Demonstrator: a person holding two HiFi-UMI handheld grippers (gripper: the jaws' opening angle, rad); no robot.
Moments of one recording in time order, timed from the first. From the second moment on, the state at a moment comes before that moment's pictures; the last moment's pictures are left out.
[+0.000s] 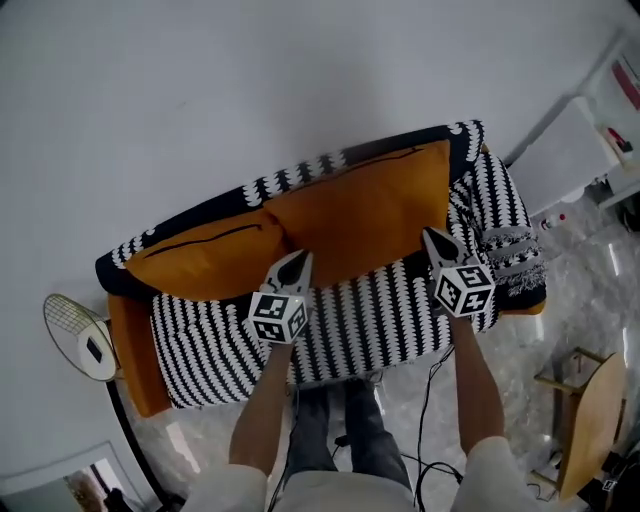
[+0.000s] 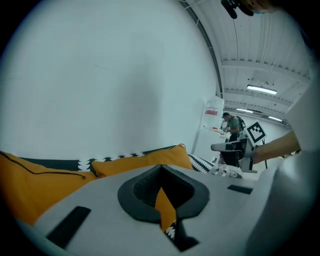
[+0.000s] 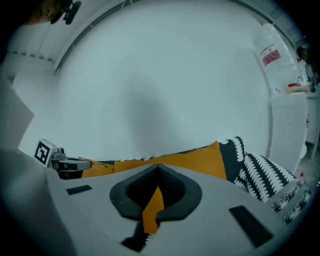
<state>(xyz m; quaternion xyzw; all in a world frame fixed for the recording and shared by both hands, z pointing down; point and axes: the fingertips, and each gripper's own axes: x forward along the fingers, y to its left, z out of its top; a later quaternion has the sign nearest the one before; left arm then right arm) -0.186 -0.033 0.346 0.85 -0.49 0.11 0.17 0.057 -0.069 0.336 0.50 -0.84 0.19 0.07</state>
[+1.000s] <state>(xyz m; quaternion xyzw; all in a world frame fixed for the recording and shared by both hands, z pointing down) -0.147 0.160 0.199 0.89 -0.44 0.11 0.07 -0.005 0.148 0.201 0.47 -0.87 0.10 0.12</state>
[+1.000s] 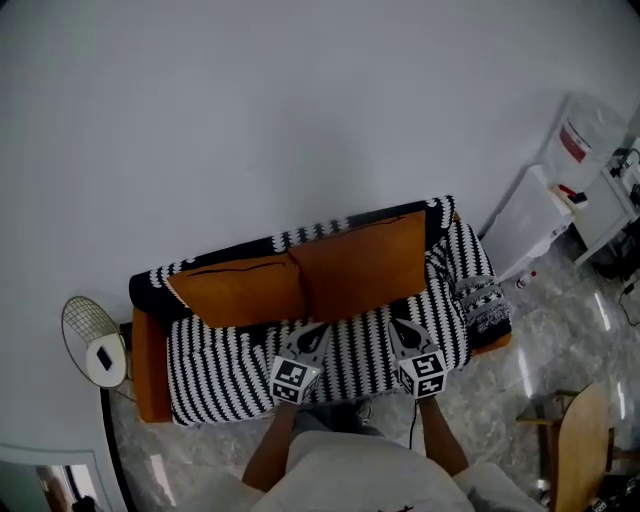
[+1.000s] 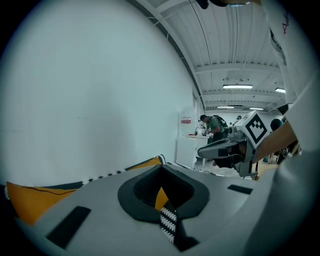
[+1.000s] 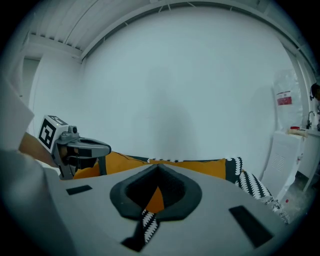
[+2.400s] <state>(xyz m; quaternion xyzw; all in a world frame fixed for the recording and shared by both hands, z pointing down) -0.189 0.446 0.183 0.84 -0.53 0.04 0.08 -0.058 0.425 0.181 0.40 -0.91 0.08 0.08</state>
